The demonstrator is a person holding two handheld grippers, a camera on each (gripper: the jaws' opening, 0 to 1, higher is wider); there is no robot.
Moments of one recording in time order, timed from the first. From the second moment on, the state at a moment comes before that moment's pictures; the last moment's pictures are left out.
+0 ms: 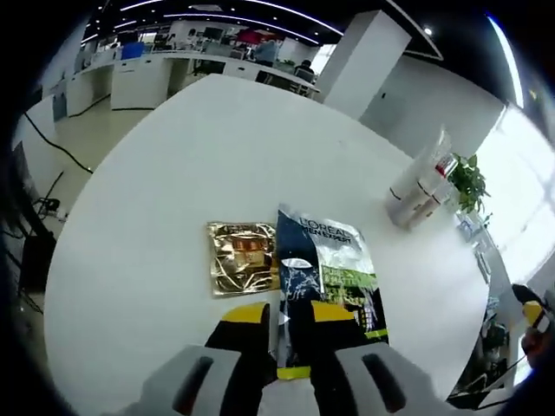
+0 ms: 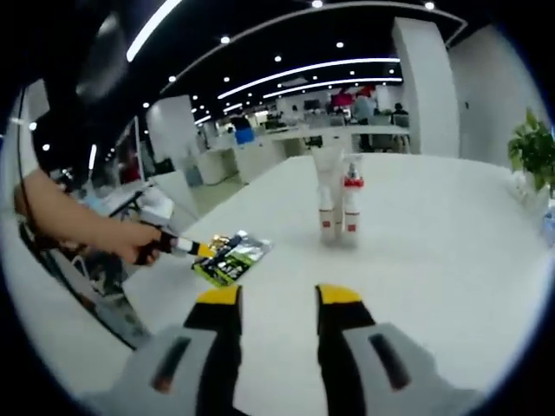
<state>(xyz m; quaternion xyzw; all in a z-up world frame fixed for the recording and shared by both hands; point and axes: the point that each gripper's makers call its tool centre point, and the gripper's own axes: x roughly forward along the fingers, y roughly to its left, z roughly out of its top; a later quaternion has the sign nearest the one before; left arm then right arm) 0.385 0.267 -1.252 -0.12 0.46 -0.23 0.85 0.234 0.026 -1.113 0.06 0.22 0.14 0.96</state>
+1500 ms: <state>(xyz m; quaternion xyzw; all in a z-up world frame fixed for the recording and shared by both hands) 0.329 0.137 -1.118 -0.47 0.40 -0.32 0.72 0.274 0.035 -1.144 0.38 0.25 0.28 0.85</state>
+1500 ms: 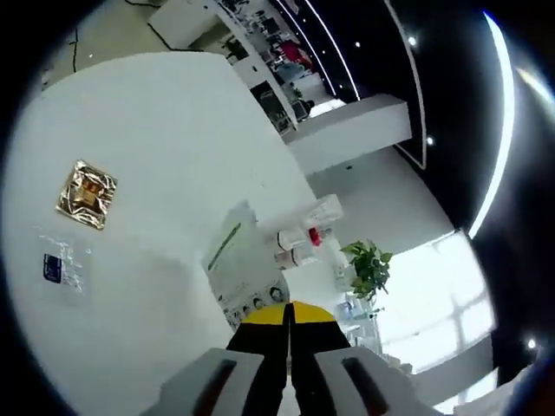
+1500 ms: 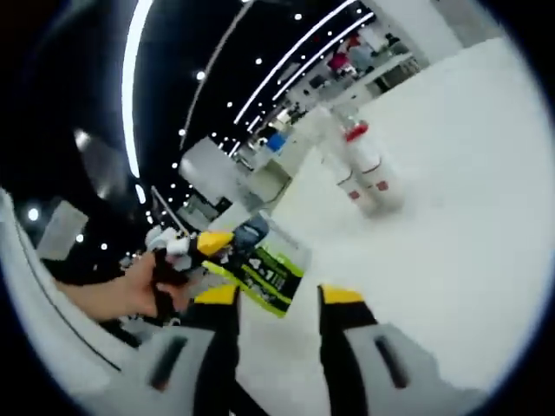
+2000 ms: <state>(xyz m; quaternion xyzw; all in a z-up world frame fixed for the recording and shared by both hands) 0.285 0.099 -1.040 -0.51 0.34 -0.47 0.64 0.279 0.055 -1.096 0.65 0.22 0.35 0.64</state>
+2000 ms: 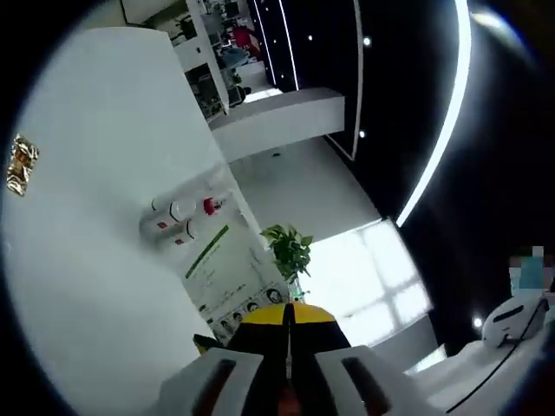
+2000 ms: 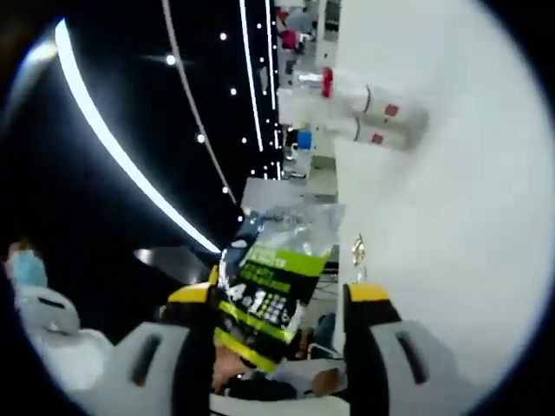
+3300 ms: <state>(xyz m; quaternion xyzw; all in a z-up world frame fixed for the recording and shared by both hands) 0.262 0.092 -1.087 -0.50 0.38 -0.42 0.66 0.260 0.057 -1.085 0.54 0.23 0.42 0.69</state>
